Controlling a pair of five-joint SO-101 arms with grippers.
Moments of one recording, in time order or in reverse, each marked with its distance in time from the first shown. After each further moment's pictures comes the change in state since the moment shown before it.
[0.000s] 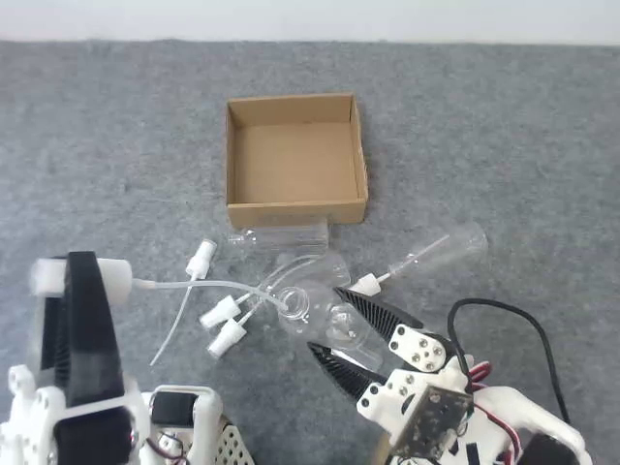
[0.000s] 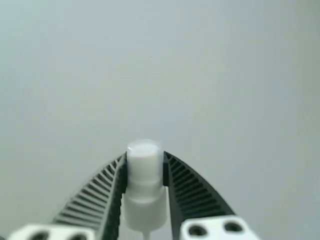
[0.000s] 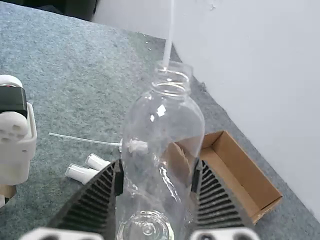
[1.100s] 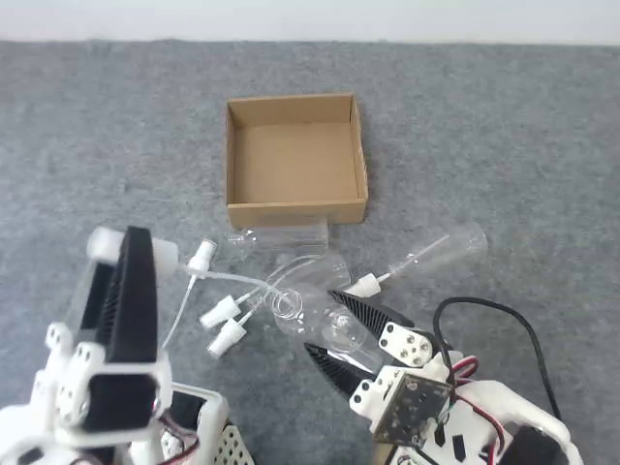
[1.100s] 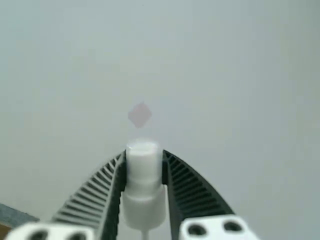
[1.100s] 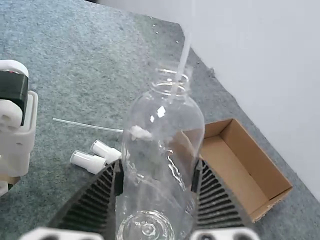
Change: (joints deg) left arm 9.8 0.0 7.3 -2.4 -3.3; right arm 0.0 0.0 3.7 0.0 0.2
